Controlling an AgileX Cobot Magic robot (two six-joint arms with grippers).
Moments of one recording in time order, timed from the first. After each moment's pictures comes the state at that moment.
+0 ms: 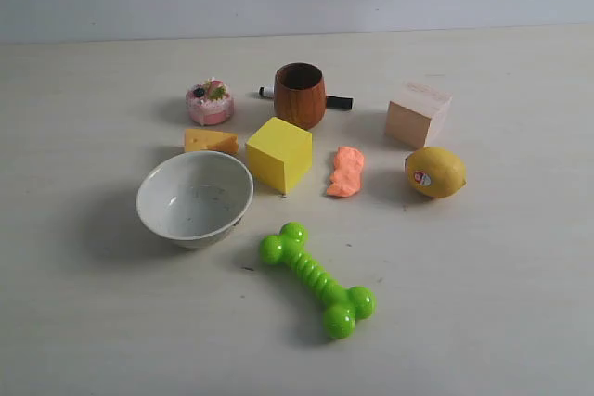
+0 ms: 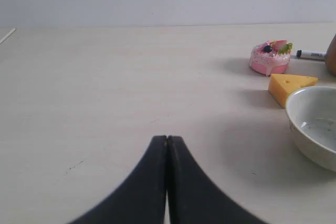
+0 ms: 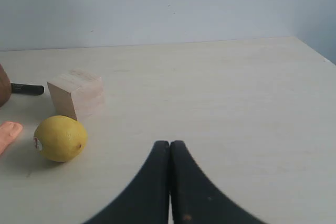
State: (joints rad) left arm -0.04 0.01 0.00 0.02 0.37 0.01; right arm -0.10 0.01 -0.01 0.10 0.34 -0.10
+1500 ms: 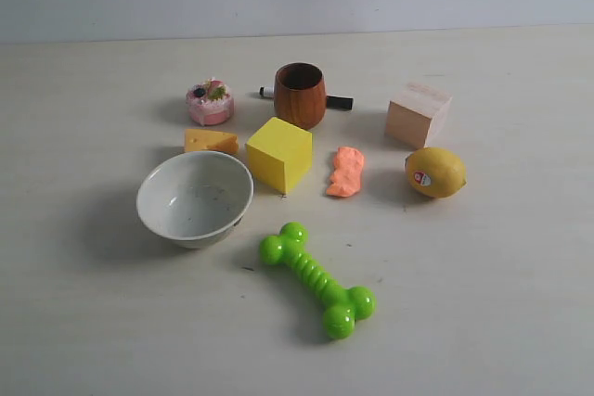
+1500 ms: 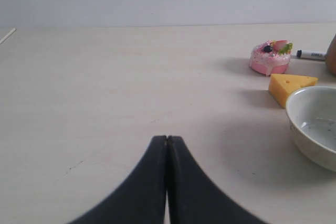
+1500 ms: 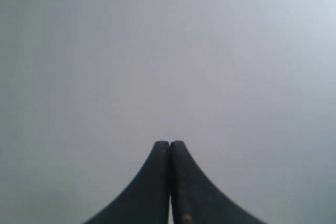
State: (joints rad) left arm -0.04 0.01 0.00 0.02 0.37 0.01; right arm -0.10 0.01 -0.01 0.11 -0.41 -0.03
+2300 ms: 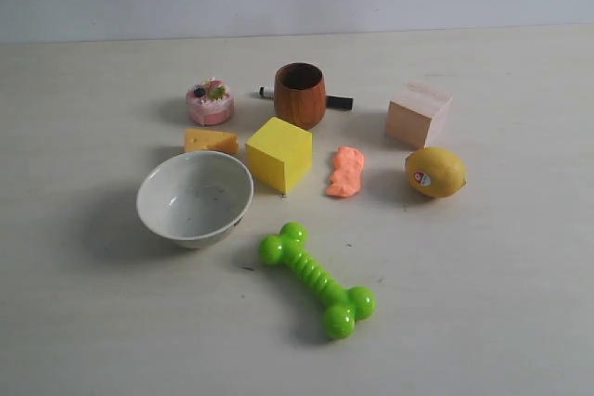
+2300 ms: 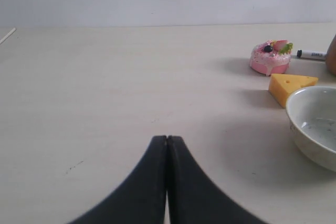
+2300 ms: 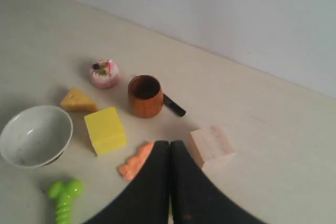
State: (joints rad) left arm -0.04 0.01 0.00 0.02 0.37 0.01; right arm 0.09 1.06 -1.20 0.48 0.92 -0.57
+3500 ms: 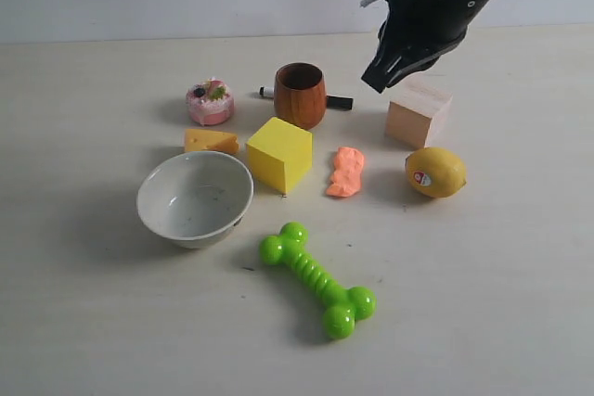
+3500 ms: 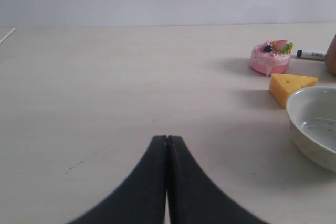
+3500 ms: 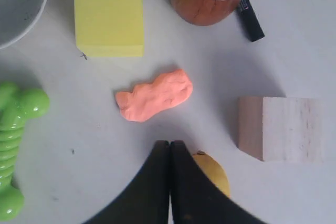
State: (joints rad) left arm -0.04 0.01 0.00 0.02 0.37 0.01; right arm 0.42 1.75 -1.41 0.15 0.94 -0.57
